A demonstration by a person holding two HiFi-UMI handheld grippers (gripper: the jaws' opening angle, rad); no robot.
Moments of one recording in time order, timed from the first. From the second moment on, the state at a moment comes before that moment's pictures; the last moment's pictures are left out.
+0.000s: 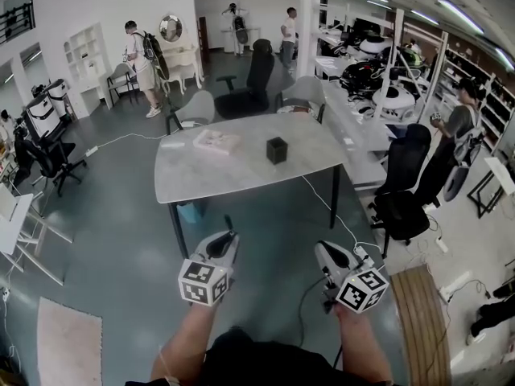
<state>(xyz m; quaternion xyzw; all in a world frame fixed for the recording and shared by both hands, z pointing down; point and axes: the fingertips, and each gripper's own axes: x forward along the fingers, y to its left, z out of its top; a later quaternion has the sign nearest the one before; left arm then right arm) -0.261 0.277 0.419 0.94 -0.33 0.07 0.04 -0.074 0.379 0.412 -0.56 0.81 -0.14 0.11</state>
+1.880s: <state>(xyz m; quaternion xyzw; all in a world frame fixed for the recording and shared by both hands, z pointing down) -0.200 -0.093 0.444 0.94 -0.32 0.07 0.06 -0.039 -0.007 0.448 -0.56 0.81 -0.18 0.04</state>
